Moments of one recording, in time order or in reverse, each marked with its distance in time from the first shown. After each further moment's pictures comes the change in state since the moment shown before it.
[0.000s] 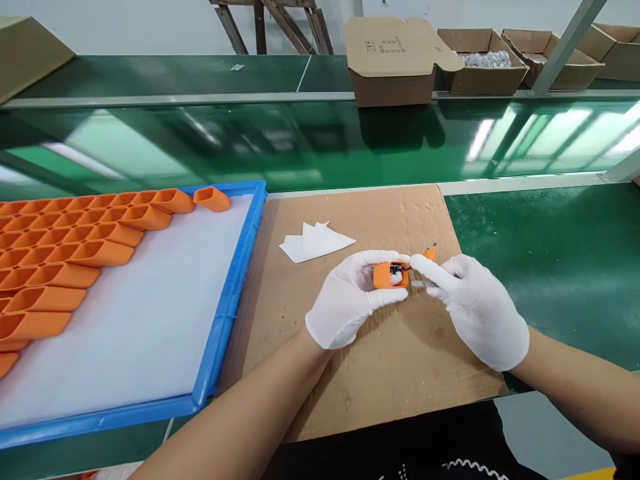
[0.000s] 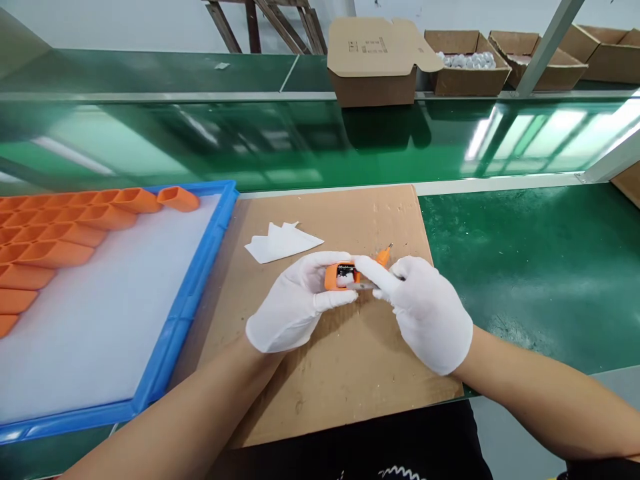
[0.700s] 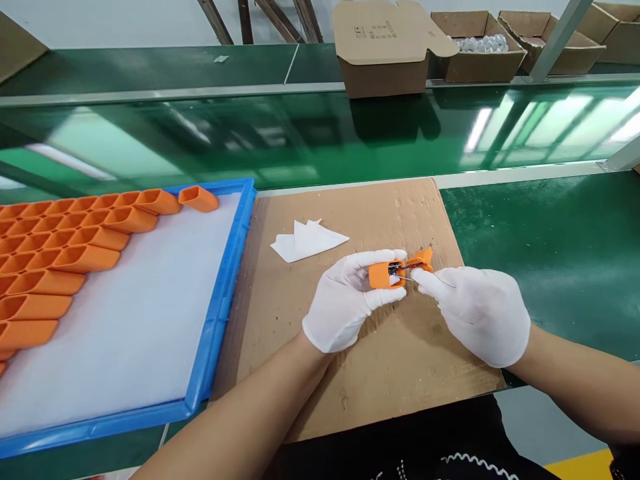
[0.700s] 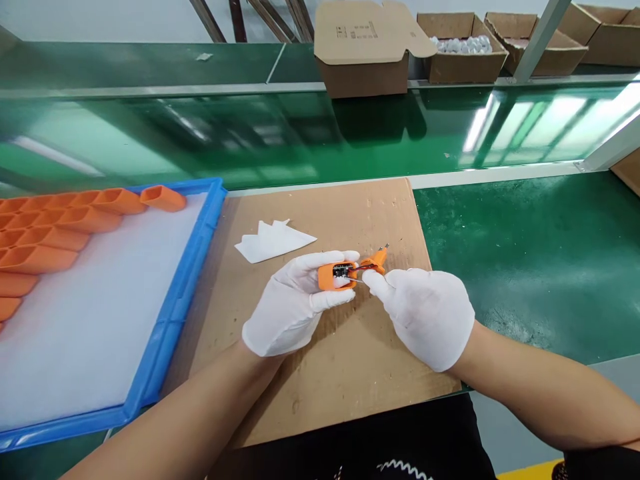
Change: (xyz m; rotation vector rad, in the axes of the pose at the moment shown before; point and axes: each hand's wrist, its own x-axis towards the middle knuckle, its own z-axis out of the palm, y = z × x) left_hand -0.003 -0.004 0.007 0.023 0.112 0.000; right_hand -0.018 0.002 -0.007 -0.745 0.121 -0.330
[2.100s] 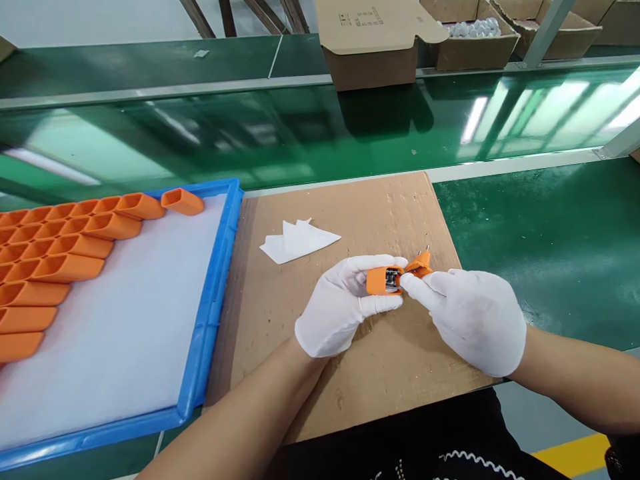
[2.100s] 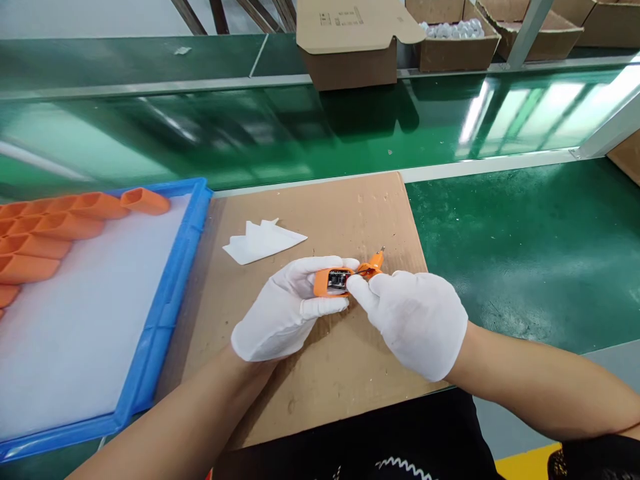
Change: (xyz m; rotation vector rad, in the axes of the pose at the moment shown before) left_hand -0.001 0.000 -0.003 -0.082 -0.205 -0.043; right_hand 0.000 -0.011 -0.011 -0.164 0.152 -0.091
